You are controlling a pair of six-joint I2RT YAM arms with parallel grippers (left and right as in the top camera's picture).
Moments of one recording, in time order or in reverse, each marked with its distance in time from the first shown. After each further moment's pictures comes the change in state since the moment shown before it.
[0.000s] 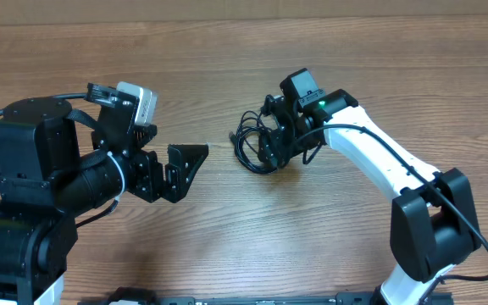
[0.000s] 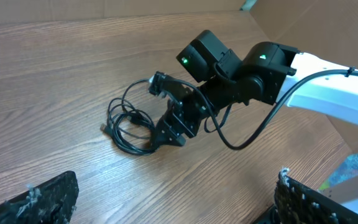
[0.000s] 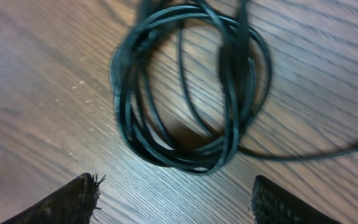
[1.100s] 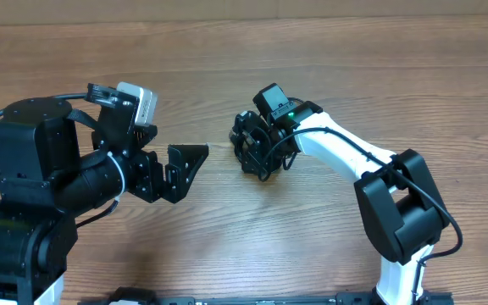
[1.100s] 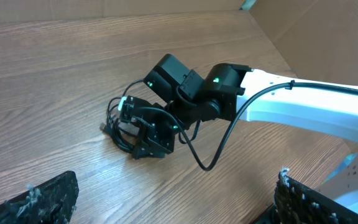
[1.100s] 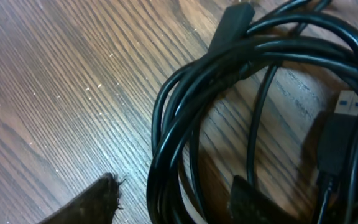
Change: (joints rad) left arm 0.000 0.000 0.000 -0.002 0.002 0.000; right arm 0.092 0.150 -0.002 0.145 -0.039 -0.177
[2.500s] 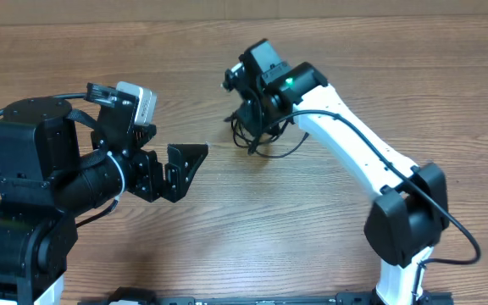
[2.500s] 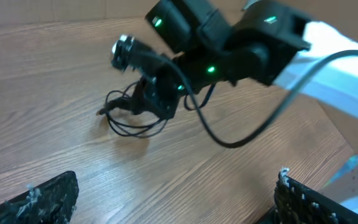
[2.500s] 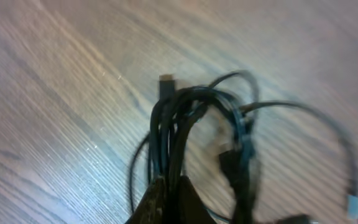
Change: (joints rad) left arm 0.000 0.000 0.000 0.005 -0.008 0.000; right arm 0.024 -0.018 0.427 -0.273 0.230 0.088
